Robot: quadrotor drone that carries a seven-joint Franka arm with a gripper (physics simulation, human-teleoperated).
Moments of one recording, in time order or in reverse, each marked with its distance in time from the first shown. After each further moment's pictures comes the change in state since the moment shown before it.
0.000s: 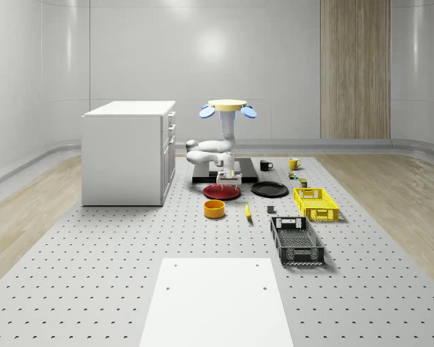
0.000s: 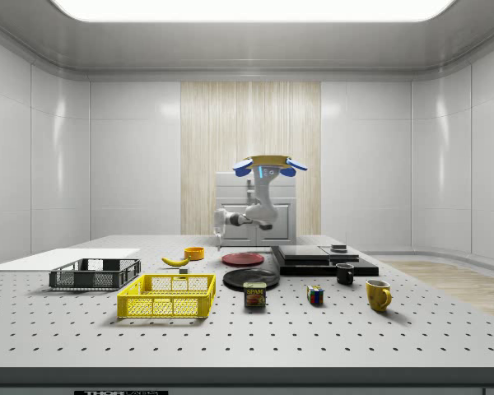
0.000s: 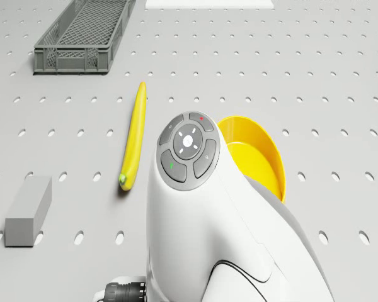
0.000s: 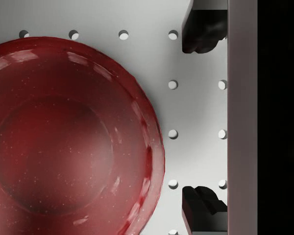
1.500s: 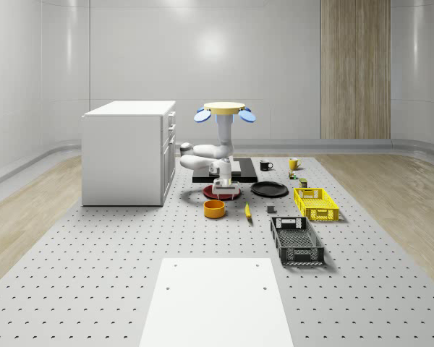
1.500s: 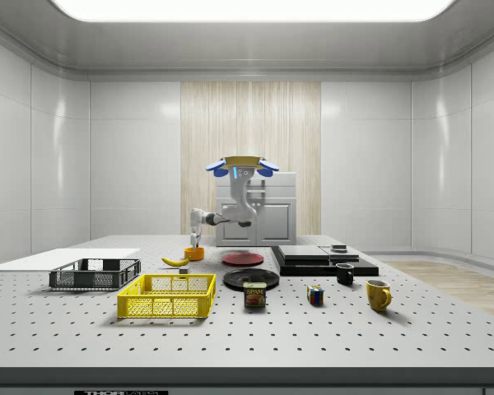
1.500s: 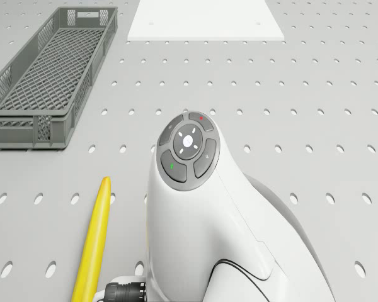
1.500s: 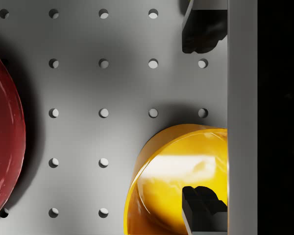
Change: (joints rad) arm -0.015 -0.066 0.011 0.003 0.028 0.061 0.013
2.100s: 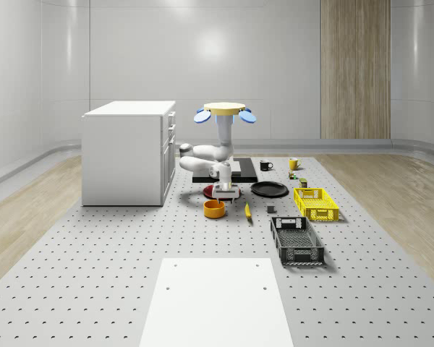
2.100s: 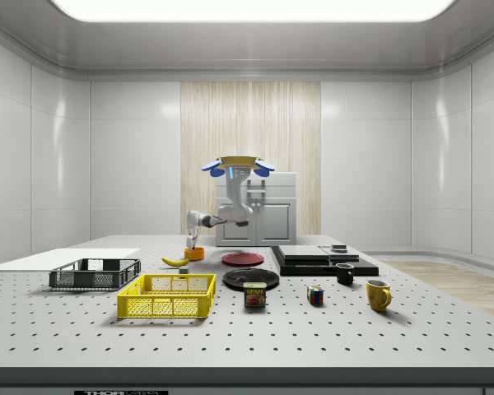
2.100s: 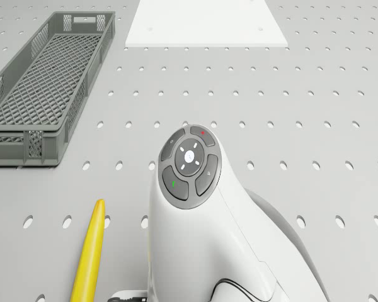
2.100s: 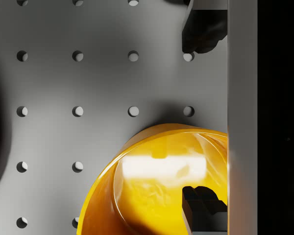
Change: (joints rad) arm 0.002 -0.025 -0.067 0.014 -0.058 0.046 -0.011
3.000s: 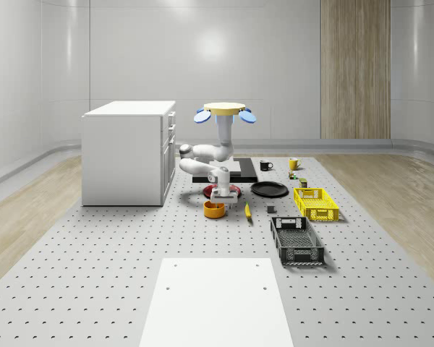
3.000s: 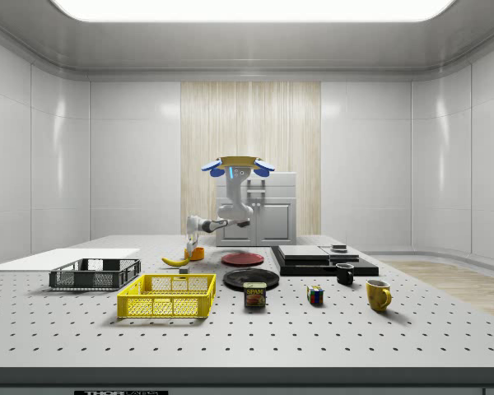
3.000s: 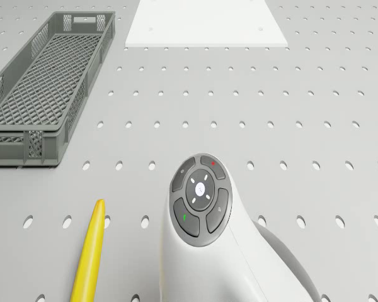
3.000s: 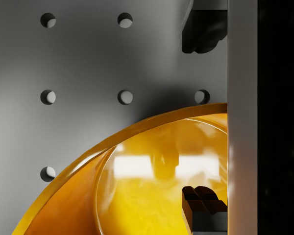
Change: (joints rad) arm -0.004 -0.010 -0.119 0.049 -0.109 0.059 -0.030
